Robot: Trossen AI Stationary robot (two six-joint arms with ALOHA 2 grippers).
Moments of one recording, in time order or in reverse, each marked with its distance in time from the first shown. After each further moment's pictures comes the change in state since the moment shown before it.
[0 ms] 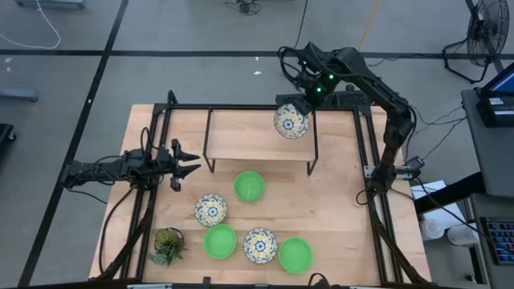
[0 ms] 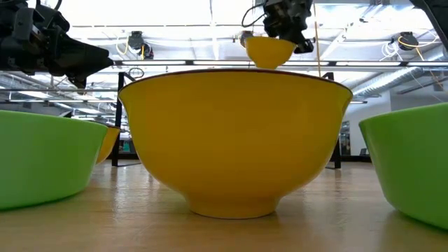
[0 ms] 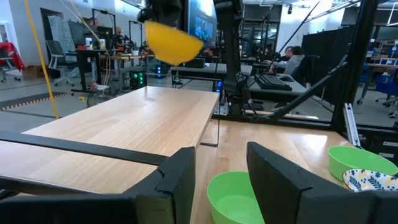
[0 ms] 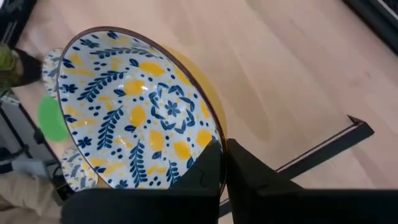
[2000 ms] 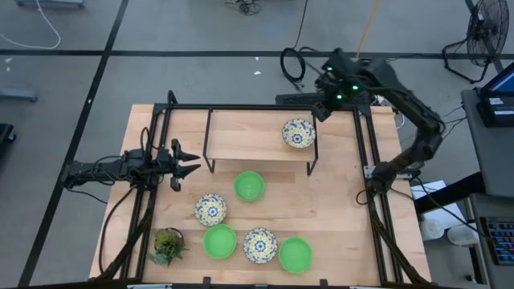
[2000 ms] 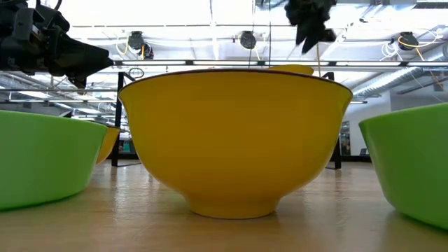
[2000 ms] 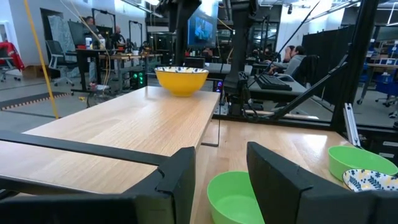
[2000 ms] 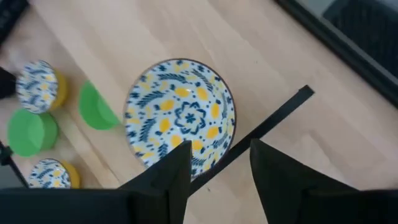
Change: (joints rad) left arm 0.000 0.000 0.000 0.000 0.000 0.000; right arm 0.005 -0.320 -0.272 0.136 0.131 0.041
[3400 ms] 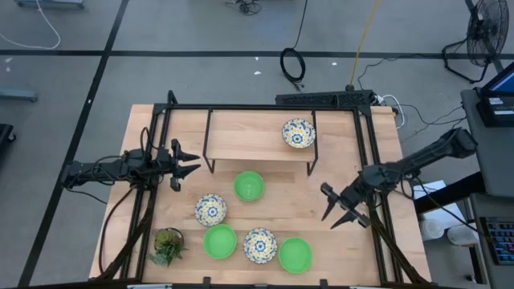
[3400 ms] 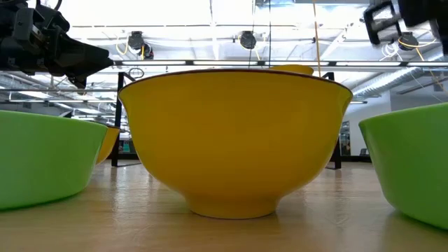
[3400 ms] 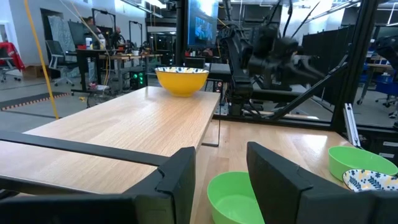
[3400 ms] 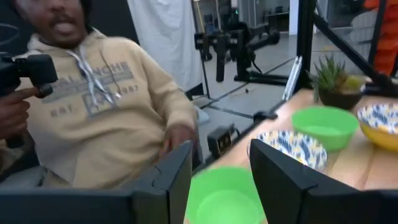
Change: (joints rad) left arm 0.000 0.000 0.000 0.000 0.000 0.000; right arm 1.020 -0.747 -1.655 1.994 -0.209 -0.042
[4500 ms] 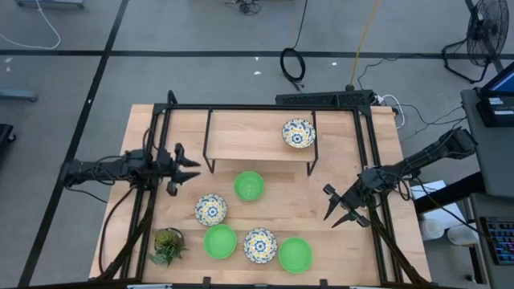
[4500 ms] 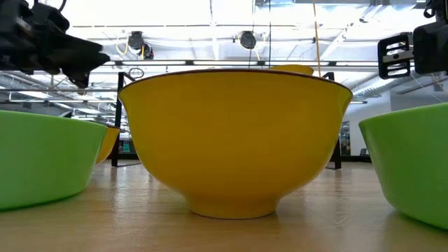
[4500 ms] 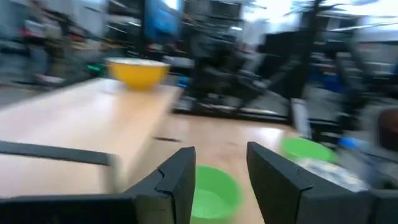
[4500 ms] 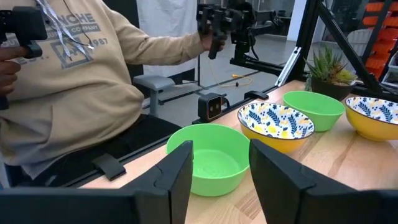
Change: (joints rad) left arm -0.025 0.038 0.000 0.021 0.163 -0.063; right arm 0.000 0.000 -0.174 0.121 0.006 -0.216
